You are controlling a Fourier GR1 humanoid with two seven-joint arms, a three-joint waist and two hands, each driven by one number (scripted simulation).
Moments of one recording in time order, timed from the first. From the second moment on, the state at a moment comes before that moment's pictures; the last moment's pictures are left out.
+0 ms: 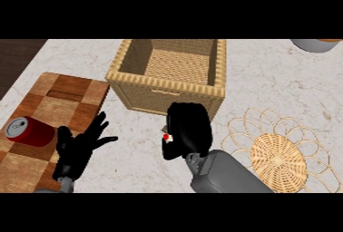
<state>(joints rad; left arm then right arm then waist) 0.01 0.28 -0.22 -1.48 0.22 0.08 0.25 -0.55 -0.01 0.66 -1.49 0.93 0.12 0.91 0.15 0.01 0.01</state>
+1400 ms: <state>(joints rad) 0.00 0.31 -0.20 -1.46 0.20 0.10 0.27 -1.33 -0.01 0.42 -1.26 0.96 -0.27 1.22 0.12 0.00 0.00</state>
